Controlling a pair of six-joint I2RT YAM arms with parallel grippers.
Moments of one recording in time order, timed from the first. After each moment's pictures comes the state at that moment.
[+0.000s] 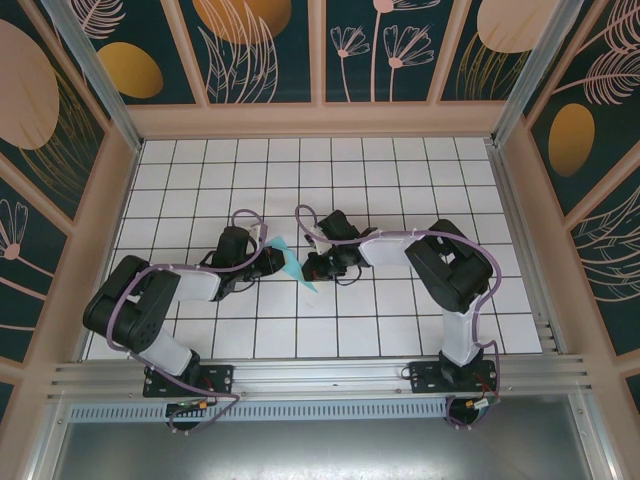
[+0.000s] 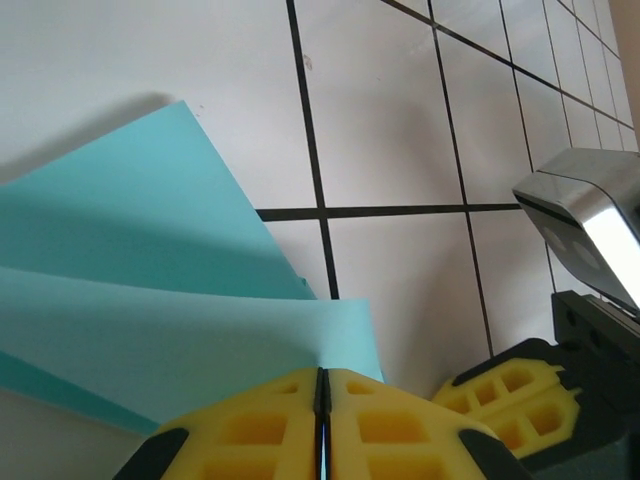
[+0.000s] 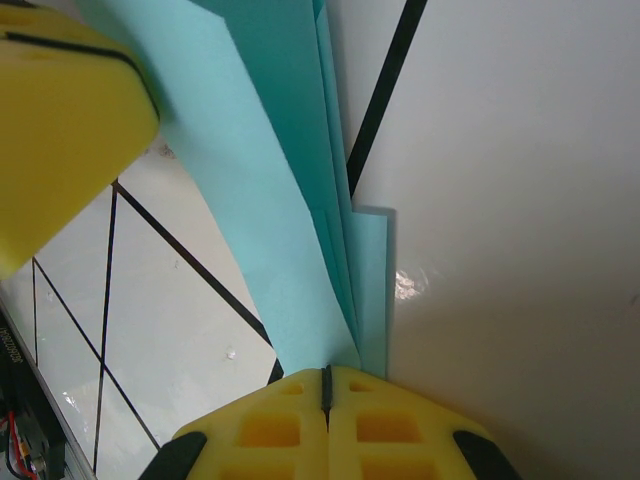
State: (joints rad) left arm -0.43 1.59 0.47 0.44 0.39 -0.67; right arm 0.77 1.93 1.04 -0.16 -0.54 0.51
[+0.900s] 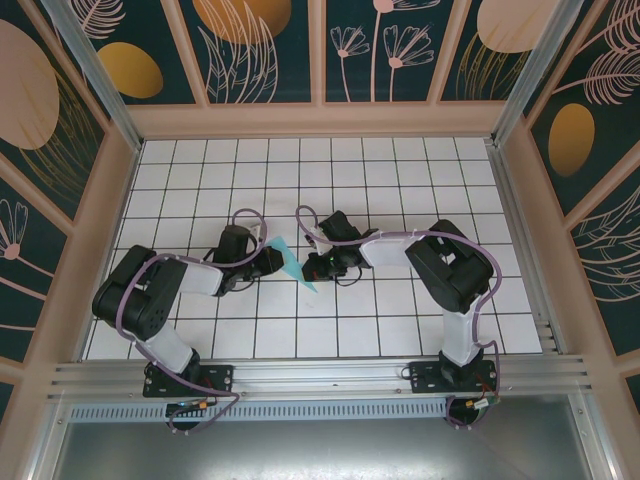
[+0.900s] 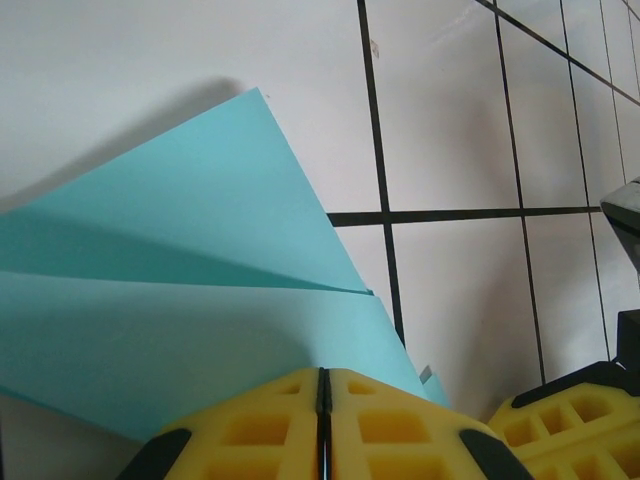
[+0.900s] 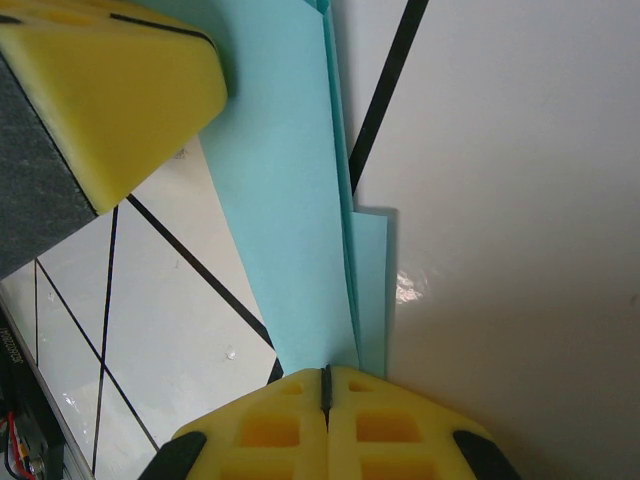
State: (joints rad) left arm -0.39 1.67 0.50 0.42 0.41 -0.66; right arm 0.76 1.93 1.02 -0.14 -0.54 0.51
